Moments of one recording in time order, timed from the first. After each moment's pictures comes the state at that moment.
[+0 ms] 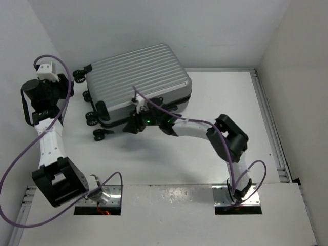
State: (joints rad) left arm 0.50 1.27 1.09 0.03 0.47 0.04; right arm 0.82 1.97 1.21 0.40 -0.49 0.39
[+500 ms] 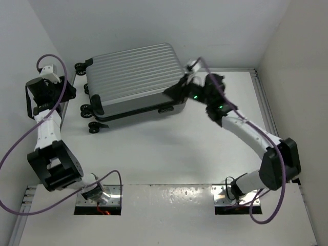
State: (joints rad) left arm 0.51 1.39 1.13 -0.11 0.42 -0.02; right arm 0.55 1.47 1.08 0.31 -0.59 0.28
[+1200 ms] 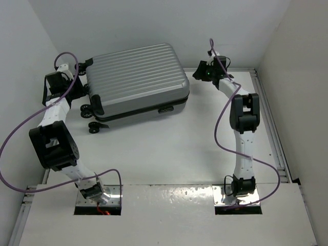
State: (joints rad) left arm 0.38 1.65 1.26 -0.15 0.24 -0.05; right arm 0.08 2.39 1.89 0.01 -0.31 0.26
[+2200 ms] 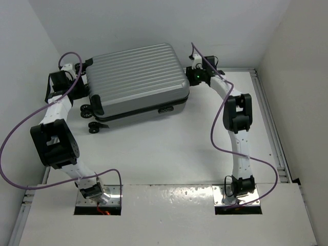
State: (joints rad) left arm 0.34 1.67 1.30 -0.22 0.17 -0.01; right arm 0.17 2.45 2.05 -0.30 -0.53 0.02
